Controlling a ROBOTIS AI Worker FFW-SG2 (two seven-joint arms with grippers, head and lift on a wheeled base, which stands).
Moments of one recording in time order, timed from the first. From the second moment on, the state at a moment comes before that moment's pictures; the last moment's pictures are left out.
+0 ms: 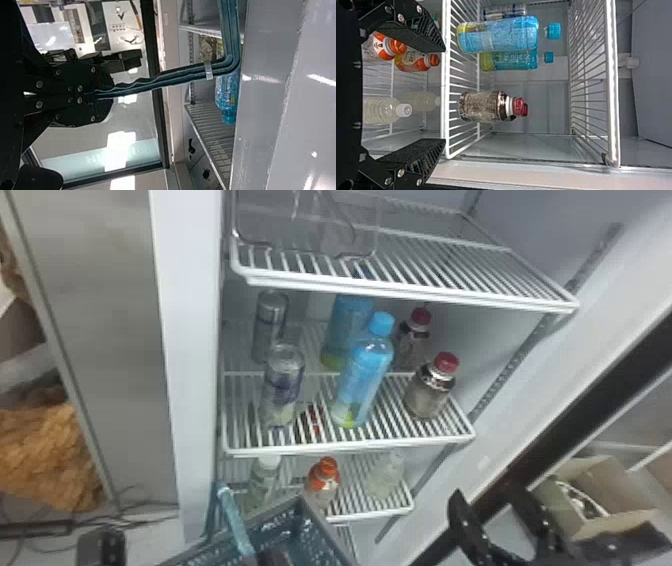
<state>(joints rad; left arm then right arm) 0.24 0.10 -0.08 -1.64 1.08 1.17 -1.01 0.96 0.00 -0.41 -2.27 -0.32 -0.13 0.38</state>
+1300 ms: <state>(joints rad) 0.22 0.11 -0.08 -1.64 1.08 1.17 -1.01 0.68 0.00 -0.37 -2.15 -0.30 -0.05 0.30</state>
